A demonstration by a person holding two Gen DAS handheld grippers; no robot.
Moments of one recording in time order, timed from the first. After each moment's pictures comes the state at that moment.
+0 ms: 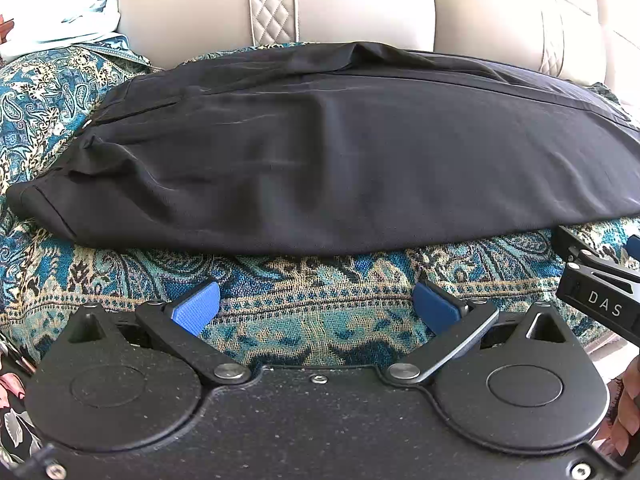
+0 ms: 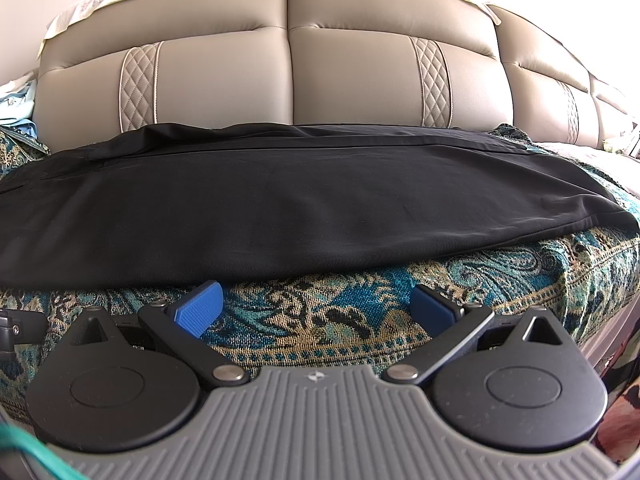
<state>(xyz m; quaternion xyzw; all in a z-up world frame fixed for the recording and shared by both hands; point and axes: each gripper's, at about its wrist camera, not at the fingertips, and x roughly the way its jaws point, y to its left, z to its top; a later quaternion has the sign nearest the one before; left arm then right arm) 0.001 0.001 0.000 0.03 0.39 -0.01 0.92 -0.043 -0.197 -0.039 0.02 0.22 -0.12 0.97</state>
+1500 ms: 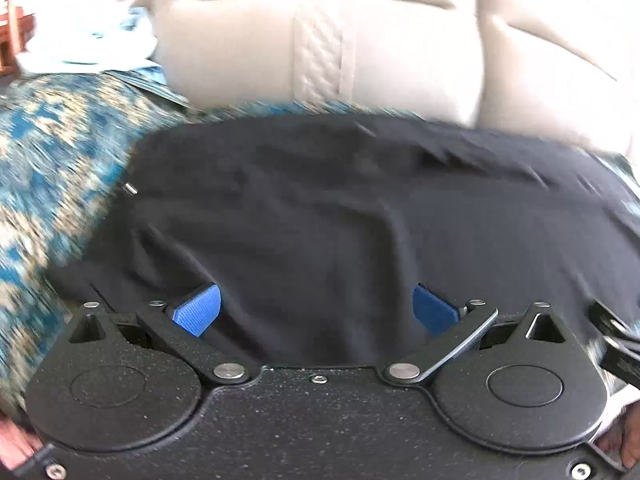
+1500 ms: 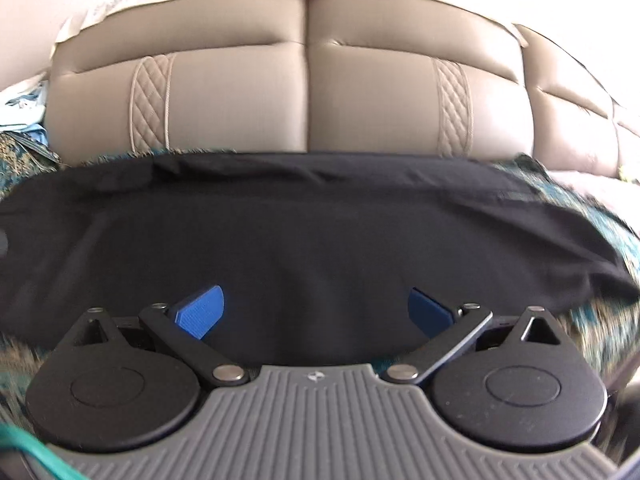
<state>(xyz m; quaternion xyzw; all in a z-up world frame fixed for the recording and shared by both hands) 0.072 0.081 0.087 -0.02 0.38 0.02 0.93 0.004 -0.202 0.024 -0.01 0.23 -0.09 0.97</state>
